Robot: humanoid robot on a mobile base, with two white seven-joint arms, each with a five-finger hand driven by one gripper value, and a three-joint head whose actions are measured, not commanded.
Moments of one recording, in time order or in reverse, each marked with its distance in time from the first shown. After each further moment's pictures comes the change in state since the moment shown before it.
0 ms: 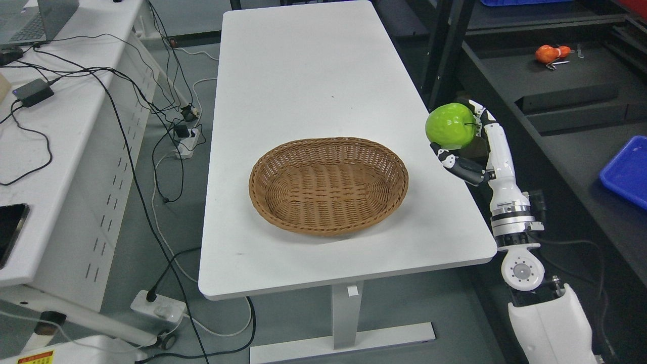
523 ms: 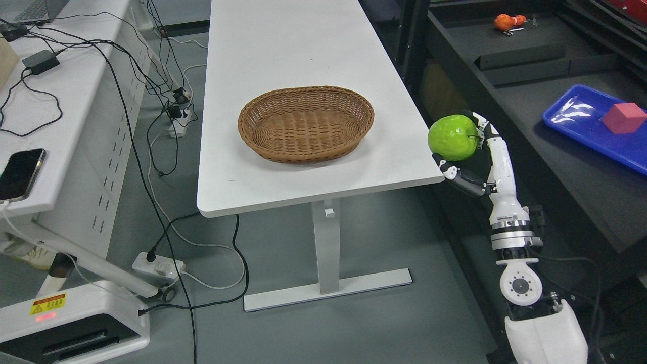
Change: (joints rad) left arm 0.000 0.000 0.000 0.000 0.000 0.000 -0.001; right arm 0.045 0.048 -0.032 -0.014 -0.001 -0.021 -0.006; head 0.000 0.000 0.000
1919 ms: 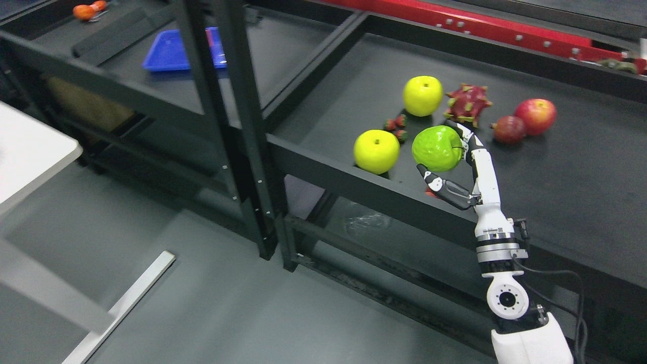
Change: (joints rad) left arm 0.000 0.000 0.000 0.000 0.000 0.001 0.001; right arm 0.041 0.054 0.025 -0.033 -0.003 -0.020 0.008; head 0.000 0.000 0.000
